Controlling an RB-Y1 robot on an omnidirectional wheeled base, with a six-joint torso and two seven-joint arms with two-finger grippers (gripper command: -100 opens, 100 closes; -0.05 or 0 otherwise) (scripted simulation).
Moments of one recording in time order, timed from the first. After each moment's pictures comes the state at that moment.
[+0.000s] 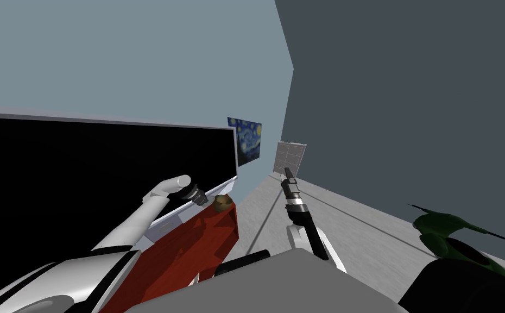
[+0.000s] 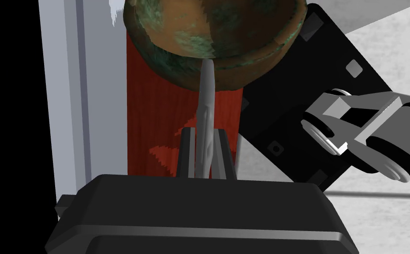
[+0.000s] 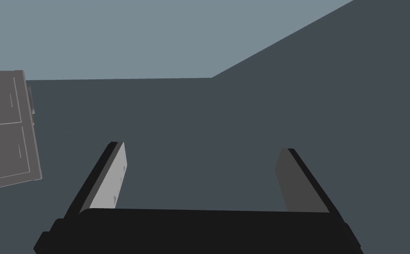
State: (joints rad) left arm -0.59 0.56 -0.03 -1.21 0.85 1.57 0.73; right arm 0.51 0.03 0.00 -2.24 0.10 -0.36 0.05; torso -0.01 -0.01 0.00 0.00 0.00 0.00
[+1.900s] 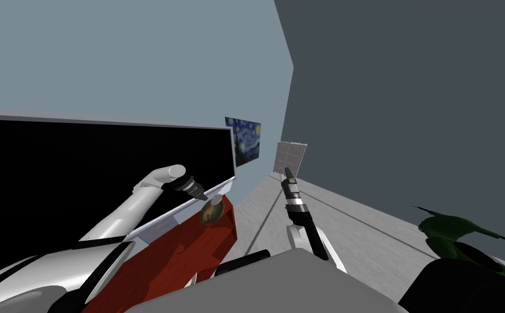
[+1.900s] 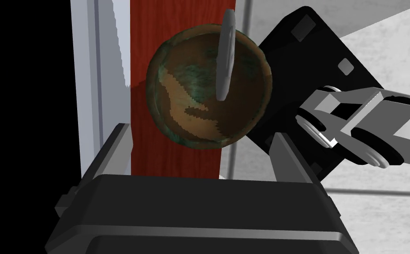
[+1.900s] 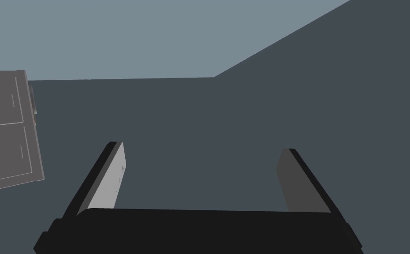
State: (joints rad) left arm -0.65 0.63 -0.01 -1.34 0.93 1.73 0.83; right arm 0.51 0.03 0.00 -2.24 0.10 -0.36 0.05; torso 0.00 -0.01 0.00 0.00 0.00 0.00
